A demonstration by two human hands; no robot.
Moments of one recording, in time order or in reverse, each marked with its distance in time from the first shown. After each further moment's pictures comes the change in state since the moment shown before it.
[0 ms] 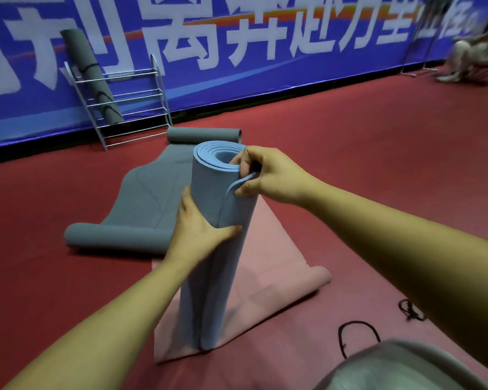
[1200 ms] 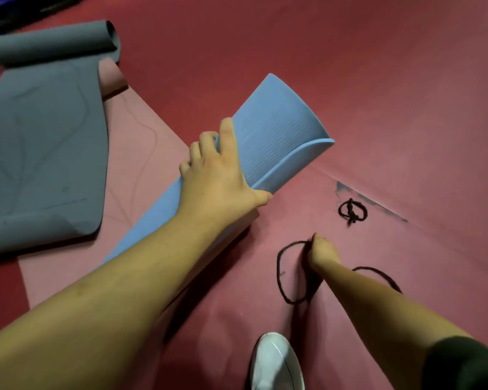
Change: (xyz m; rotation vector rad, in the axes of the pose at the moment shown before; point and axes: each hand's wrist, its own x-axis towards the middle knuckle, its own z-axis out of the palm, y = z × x) left_hand -0.005 0.060 0.300 0.534 -0.413 0.390; right_hand -0.340 0.468 0.074 -0.401 0.041 1.406
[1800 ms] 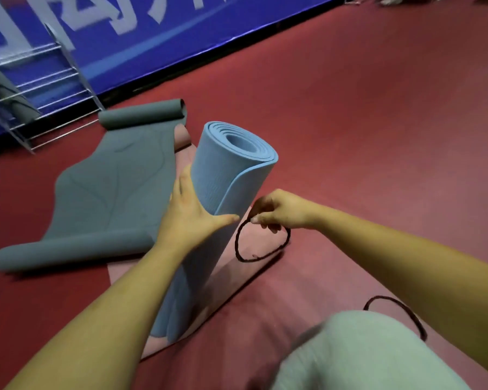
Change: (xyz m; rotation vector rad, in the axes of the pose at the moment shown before) left_hand -0.082 -0.082 -0.134 -0.331 0.170 -0.178; right_hand -0.206 -0.200 -0.228 0.262 -0.342 -0.989
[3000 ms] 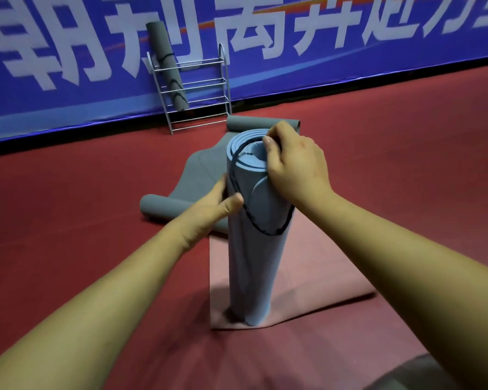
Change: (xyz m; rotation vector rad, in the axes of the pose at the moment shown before) left_hand -0.109 -0.134 -0.222 -0.560 -0.187 -0.091; right_hand 0.057 -0.293 0.145 -0.398 0.796 -0.558
